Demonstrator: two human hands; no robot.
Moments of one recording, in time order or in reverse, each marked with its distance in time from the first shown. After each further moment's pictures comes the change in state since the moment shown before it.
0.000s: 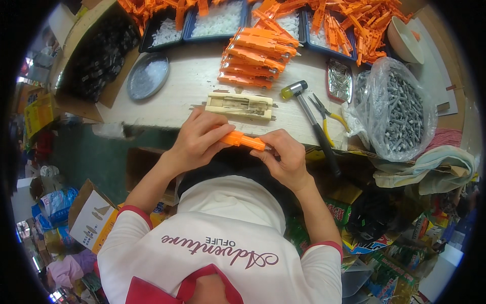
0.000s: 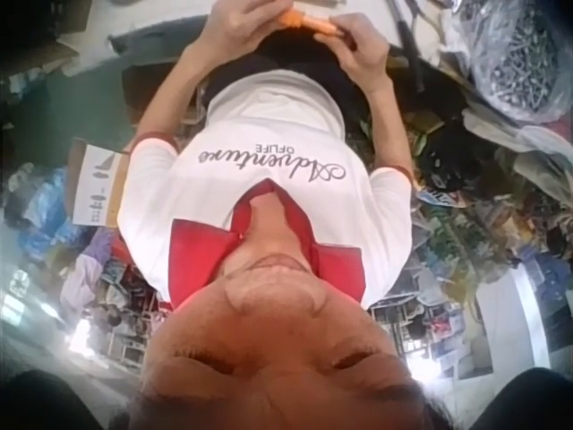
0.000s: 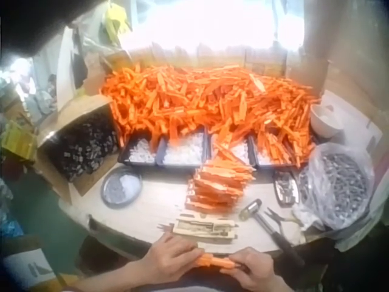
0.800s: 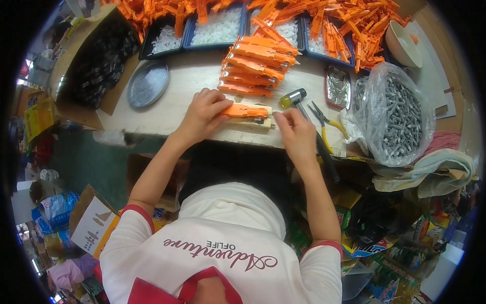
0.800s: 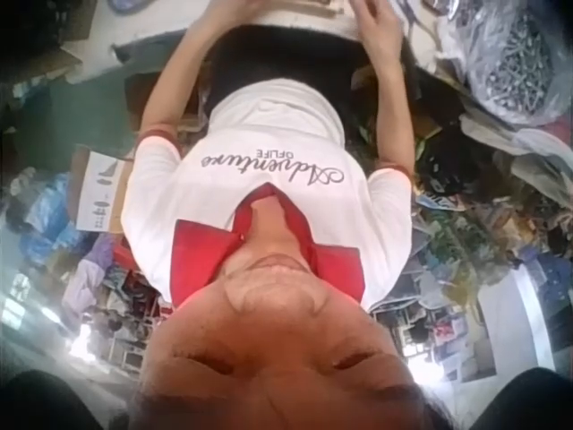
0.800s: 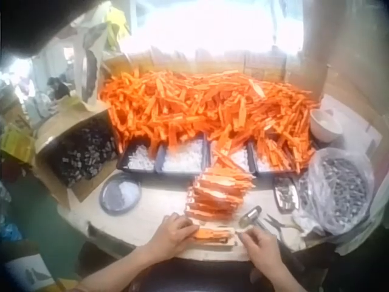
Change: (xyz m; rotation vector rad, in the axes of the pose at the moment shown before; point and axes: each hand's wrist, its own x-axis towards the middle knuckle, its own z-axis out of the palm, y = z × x) left_hand 0.017 -0.062 0.018 0.088 -0.065 -0.179; right_hand 0.037 0.034 -0.006 -0.134 0.174 0.548
